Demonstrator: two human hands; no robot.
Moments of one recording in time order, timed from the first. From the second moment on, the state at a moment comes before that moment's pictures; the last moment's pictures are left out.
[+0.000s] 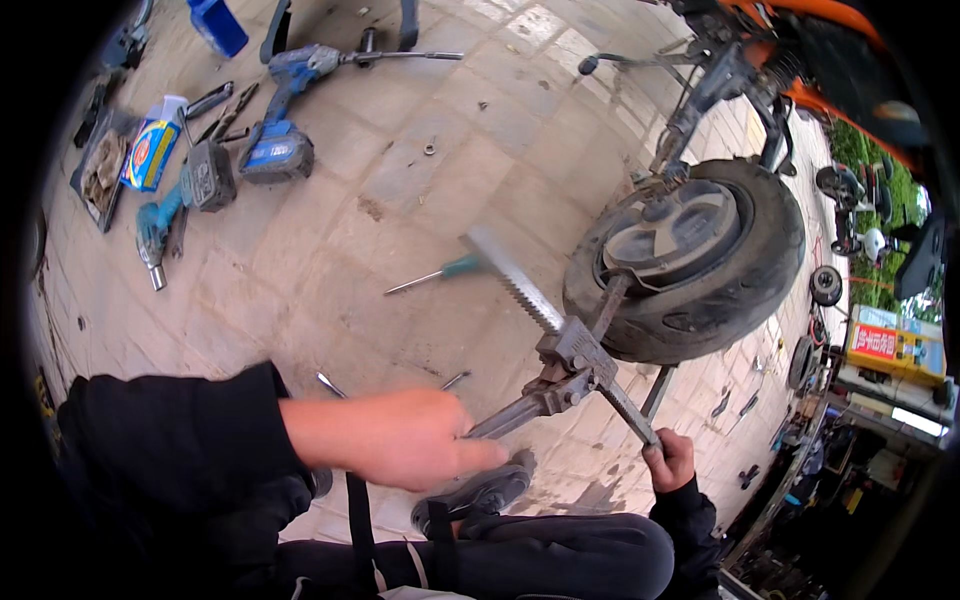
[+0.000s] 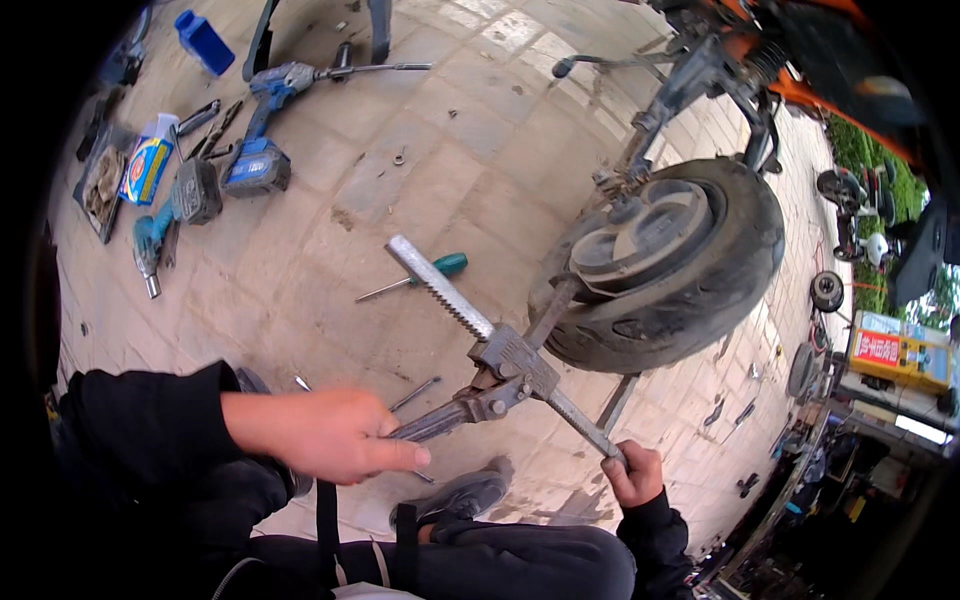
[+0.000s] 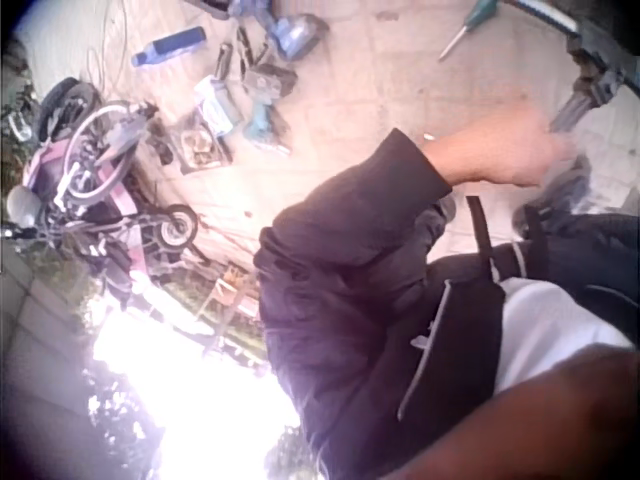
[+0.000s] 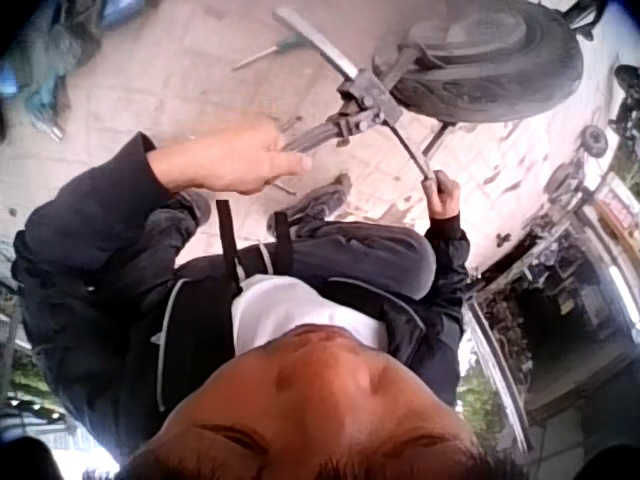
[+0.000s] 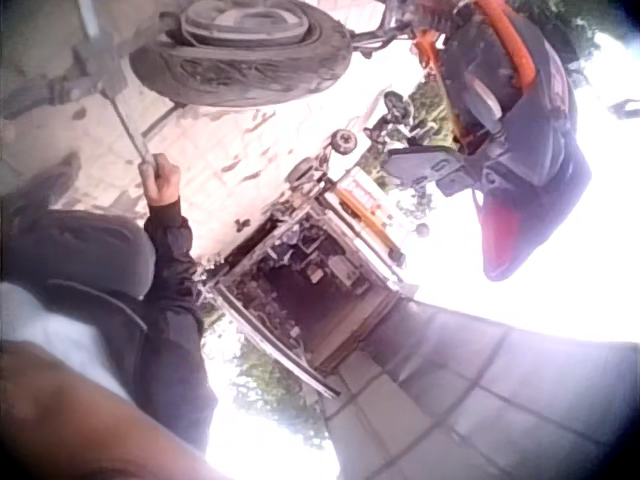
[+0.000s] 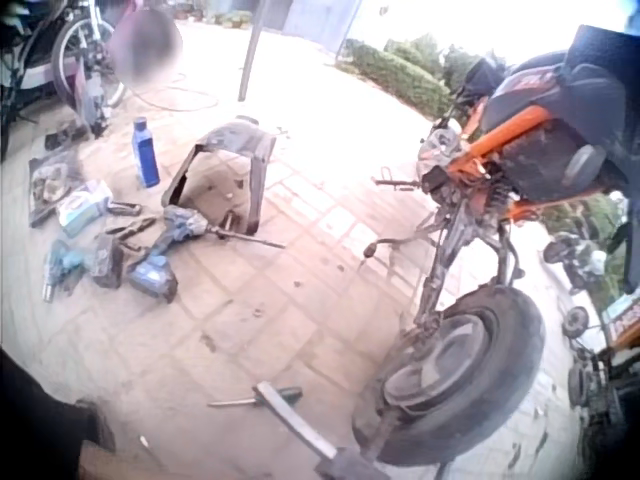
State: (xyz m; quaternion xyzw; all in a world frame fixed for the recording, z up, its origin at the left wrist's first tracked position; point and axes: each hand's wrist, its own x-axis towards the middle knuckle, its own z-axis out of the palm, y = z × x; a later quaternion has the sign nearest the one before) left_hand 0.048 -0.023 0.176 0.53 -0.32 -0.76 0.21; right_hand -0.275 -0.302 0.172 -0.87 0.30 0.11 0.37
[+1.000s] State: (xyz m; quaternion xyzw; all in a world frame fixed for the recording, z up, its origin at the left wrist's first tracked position) left_hand -0.091 -0.048 0.209 0.60 -0.08 -0.68 0.42; right_hand -0.269 -0.332 0.172 -0.90 0.20 0.03 0.39
